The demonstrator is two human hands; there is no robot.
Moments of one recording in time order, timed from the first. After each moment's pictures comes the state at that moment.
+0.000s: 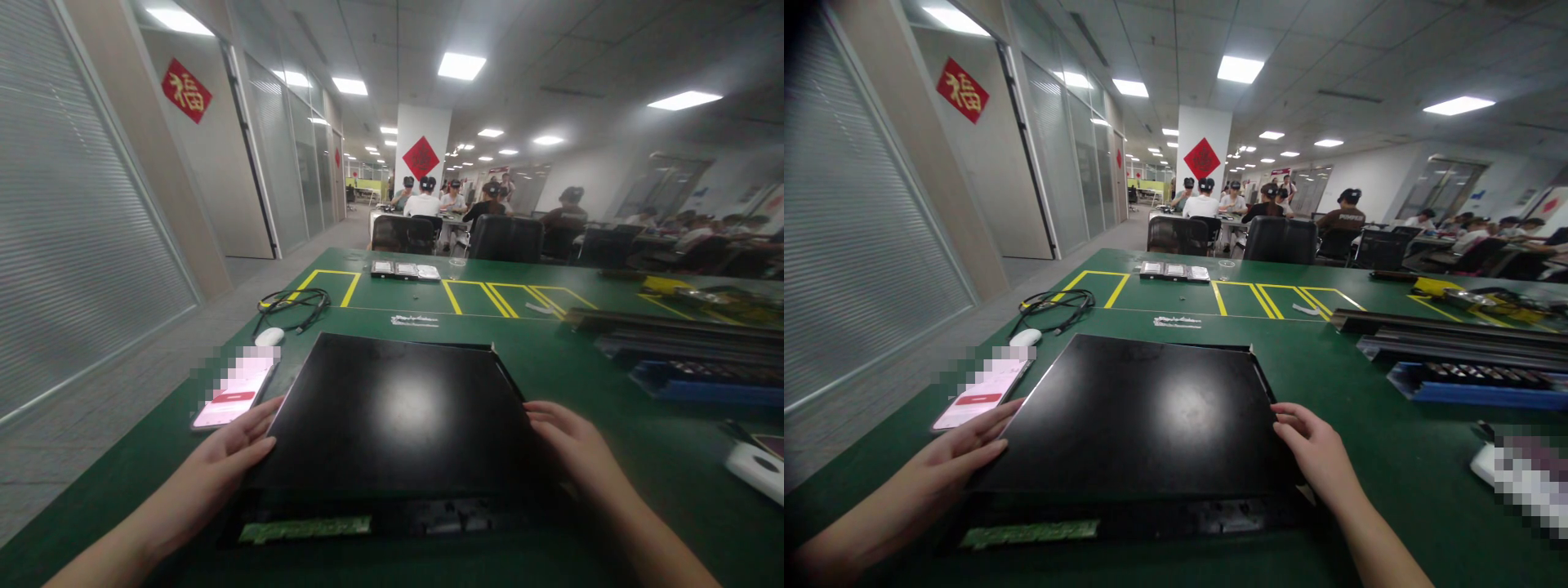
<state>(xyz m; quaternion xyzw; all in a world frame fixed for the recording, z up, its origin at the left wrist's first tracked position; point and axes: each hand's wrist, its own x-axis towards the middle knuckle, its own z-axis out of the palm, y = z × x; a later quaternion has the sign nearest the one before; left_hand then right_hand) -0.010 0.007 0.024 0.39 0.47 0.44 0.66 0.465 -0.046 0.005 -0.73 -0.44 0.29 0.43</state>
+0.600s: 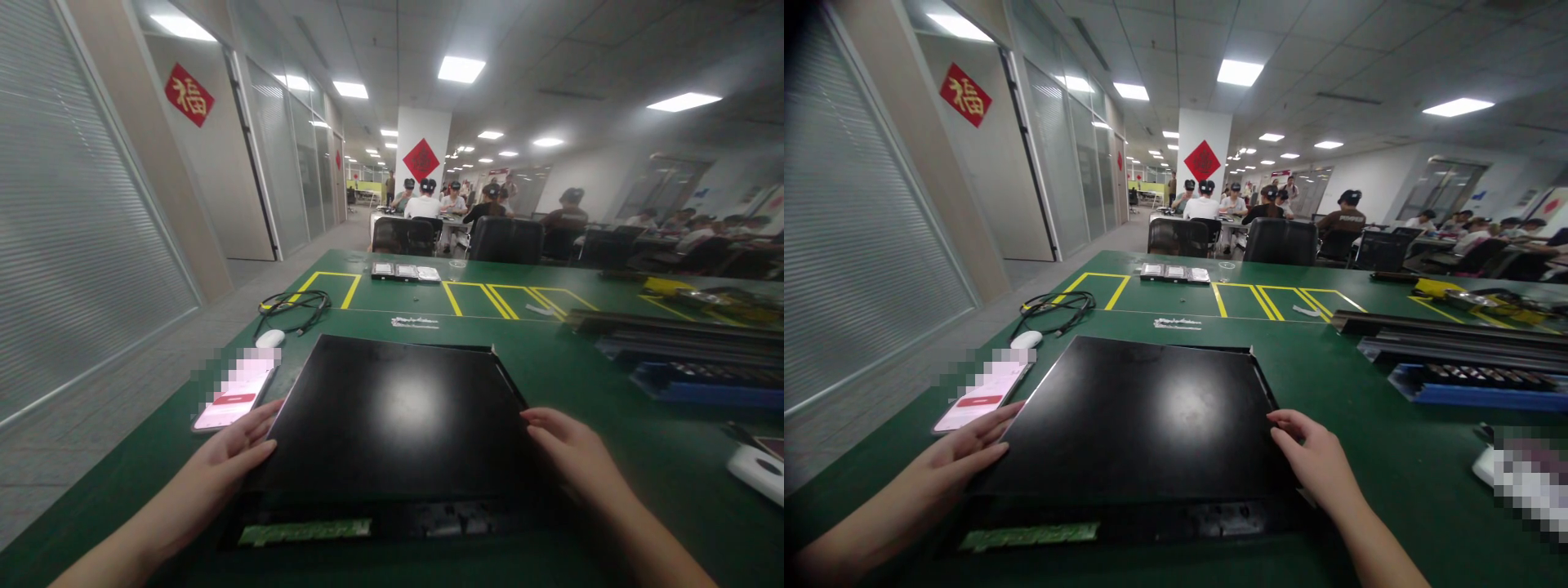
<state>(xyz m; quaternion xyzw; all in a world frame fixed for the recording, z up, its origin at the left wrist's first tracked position) -0.011 0.006 0.022 0.41 0.47 0.44 0.65 0.458 -0.049 0.014 -0.76 -0.48 0.21 0.38</state>
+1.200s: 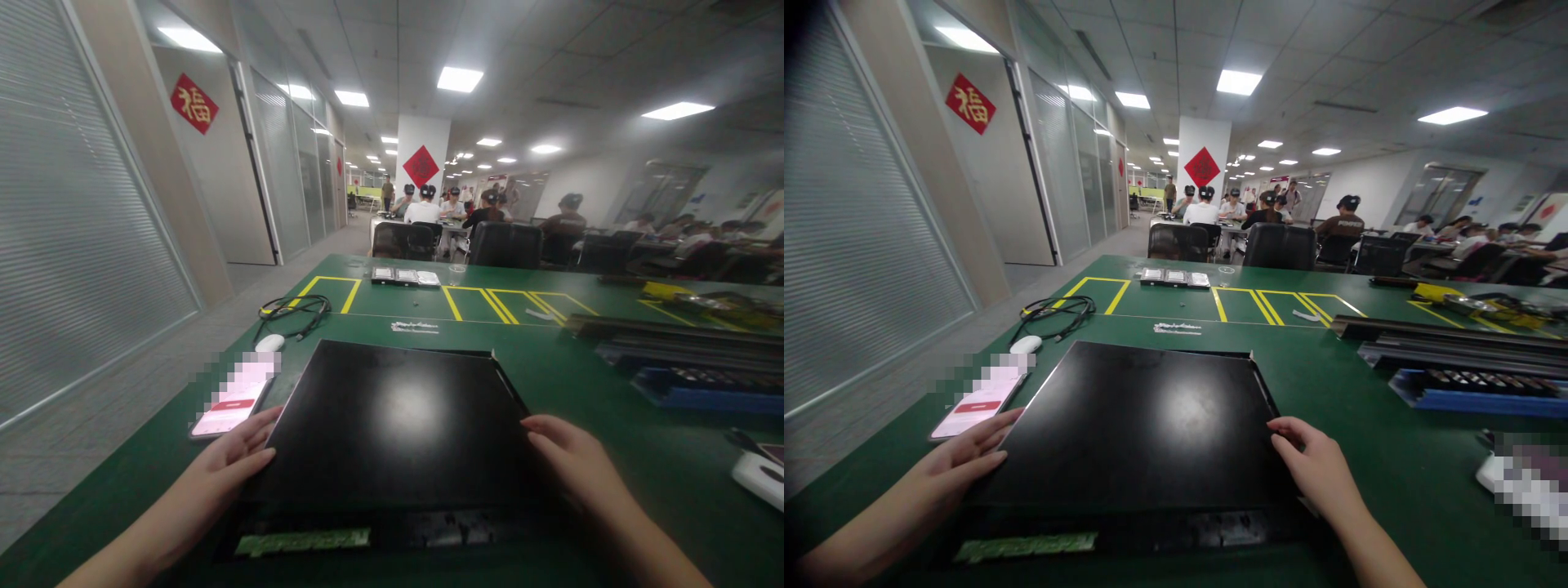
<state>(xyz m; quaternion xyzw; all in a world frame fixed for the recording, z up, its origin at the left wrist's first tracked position) -0.010 0.008 0.020 0.41 0.47 0.44 0.64 0.461 -0.049 0.010 -0.76 -0.49 0.21 0.37</state>
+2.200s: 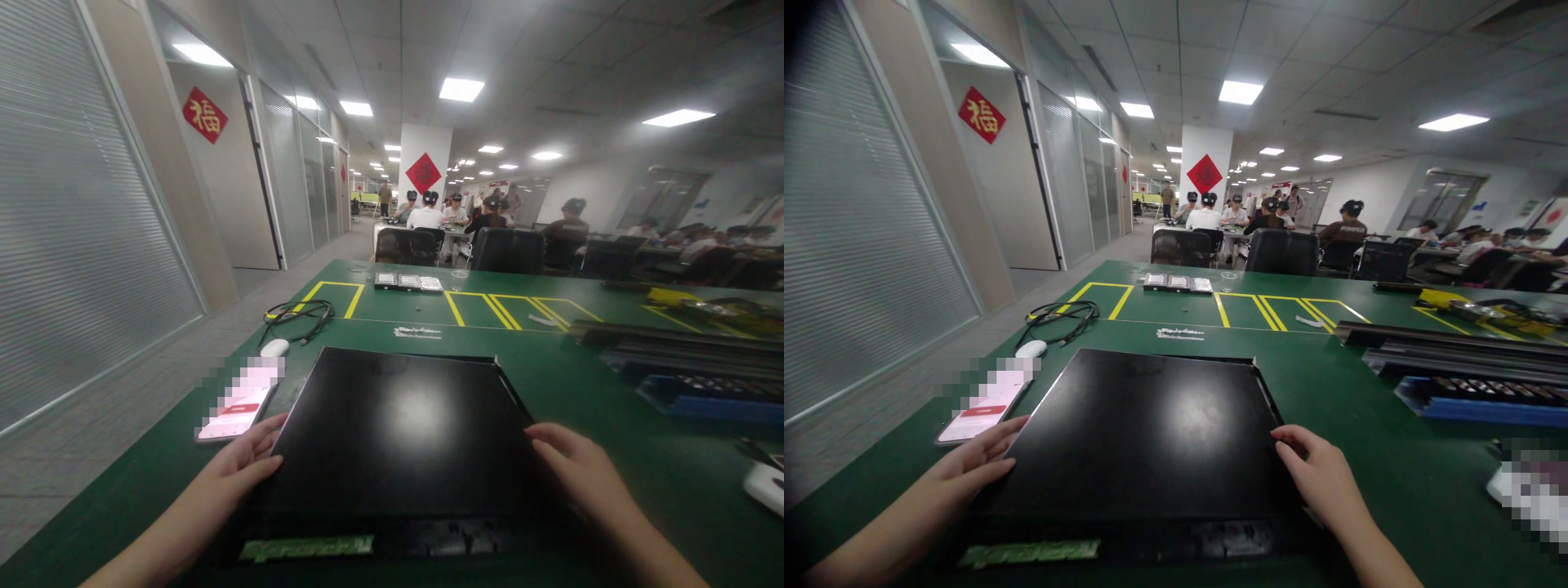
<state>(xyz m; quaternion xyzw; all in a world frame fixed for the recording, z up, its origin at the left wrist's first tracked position) -0.006 0.006 0.022 0.39 0.50 0.44 0.64 0.460 -0.048 0.013 -0.77 -0.52 0.18 0.32</state>
